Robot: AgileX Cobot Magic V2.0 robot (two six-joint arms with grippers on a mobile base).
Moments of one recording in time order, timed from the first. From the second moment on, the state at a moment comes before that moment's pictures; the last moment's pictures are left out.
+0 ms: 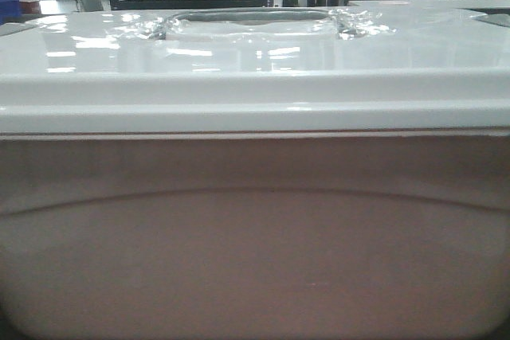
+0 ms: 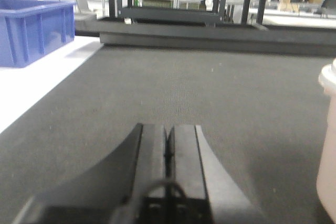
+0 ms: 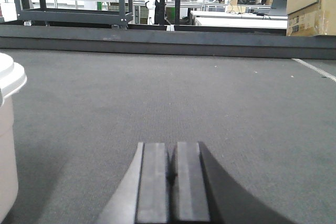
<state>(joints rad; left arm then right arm) -0.06 -0.01 0.03 -0.08 -0.01 0.09 -0.02 -0.01 0.03 0.00 0.01 0.02</state>
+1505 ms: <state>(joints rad) -0.06 1.02 -0.92 -0.17 0.78 0.09 -0.02 0.92 -0.99 0.10 1.06 0.03</state>
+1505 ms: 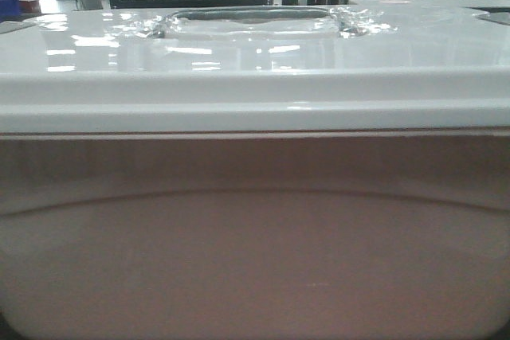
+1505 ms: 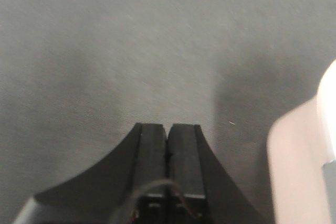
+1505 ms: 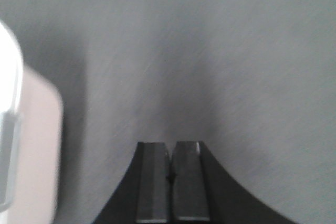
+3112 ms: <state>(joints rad) -0.06 1.14 -1.11 -0.39 1.07 0.10 -0.02 1.15 -1.15 0.35 1.20 -0.02</state>
